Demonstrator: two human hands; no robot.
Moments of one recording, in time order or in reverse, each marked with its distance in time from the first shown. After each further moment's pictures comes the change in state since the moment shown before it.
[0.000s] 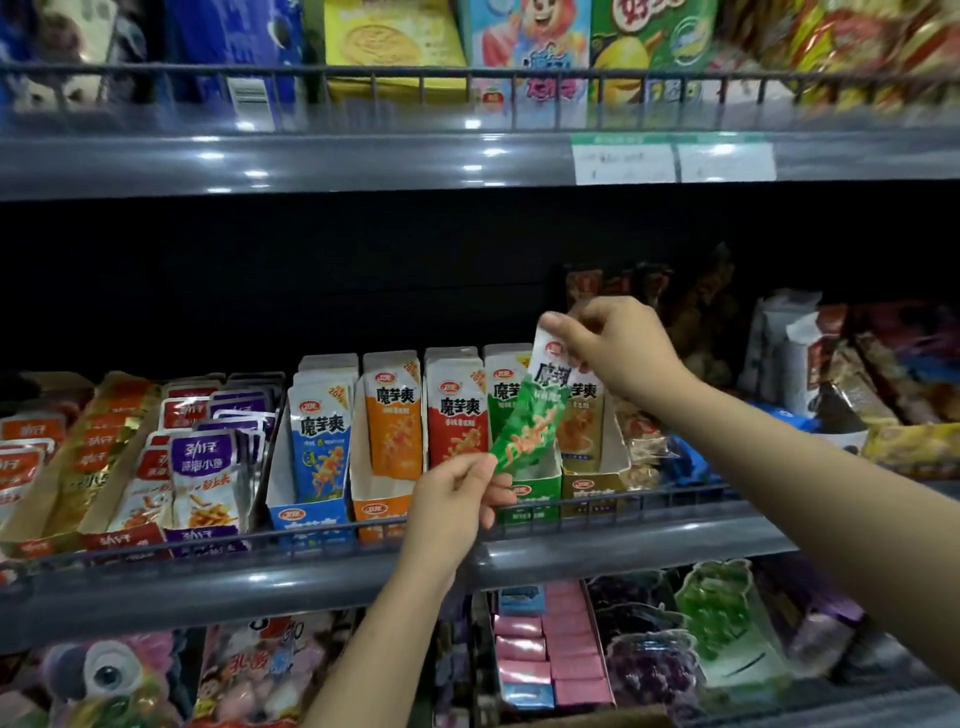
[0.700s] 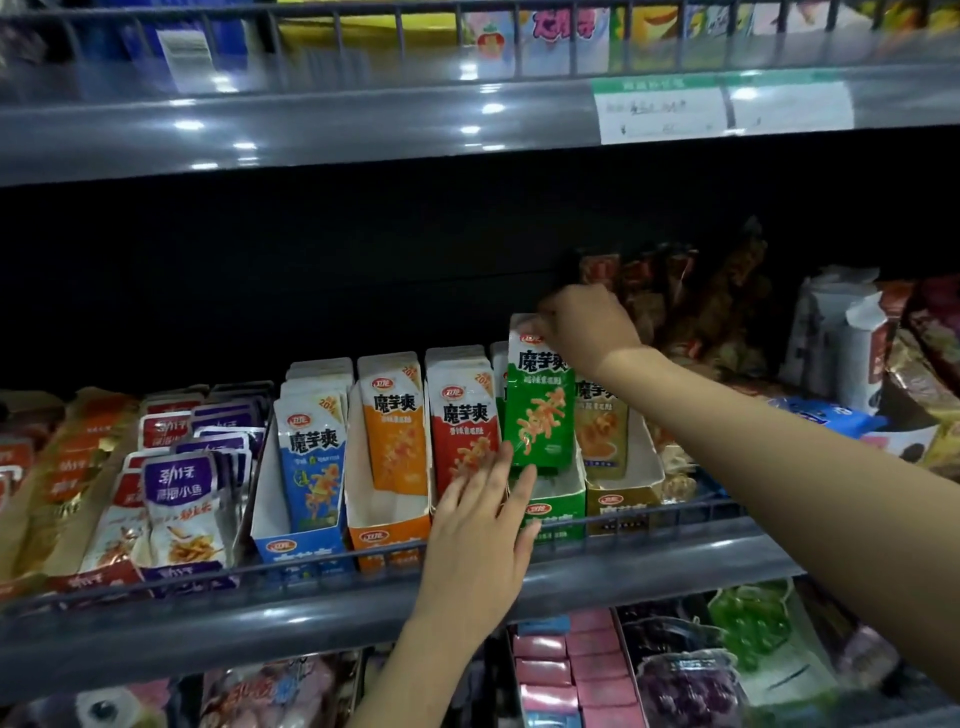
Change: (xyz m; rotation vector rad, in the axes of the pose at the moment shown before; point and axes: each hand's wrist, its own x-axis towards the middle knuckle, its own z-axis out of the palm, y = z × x) left_hand 0.041 -0.066 -0.002 1.477 0.010 0.730; right_hand 0.065 0.030 0.062 -0.402 -0.131 0.042
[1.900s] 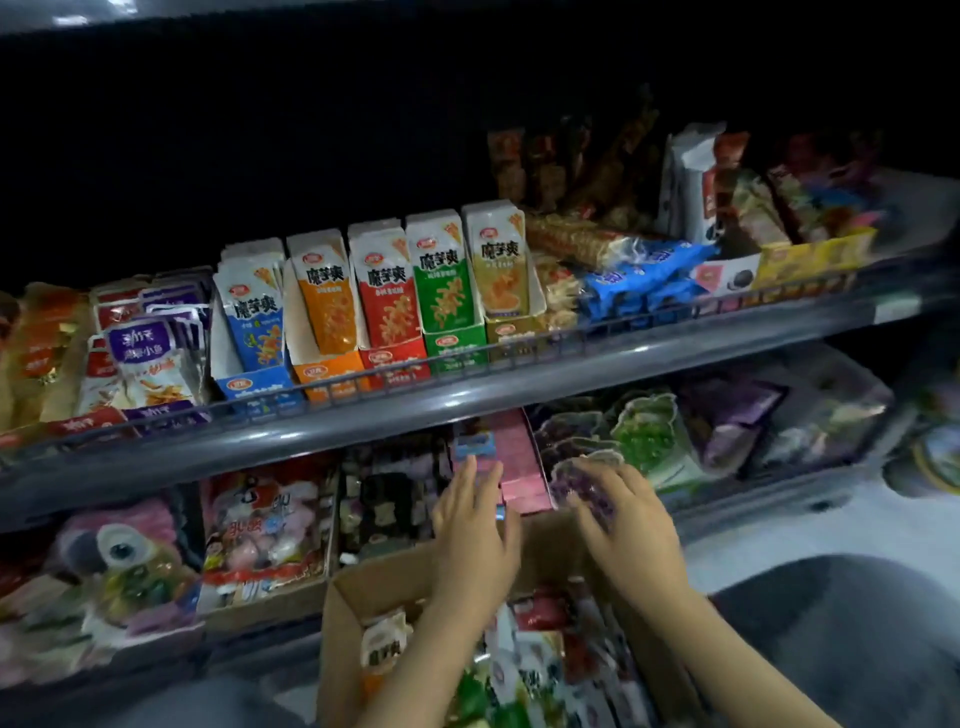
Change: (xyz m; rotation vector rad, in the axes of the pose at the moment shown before) left_hand -0.149 0.120 -0.002 -0.590 -0.240 -0.298; right_hand -0.368 0.064 0.061 0.339 0.084 0.218
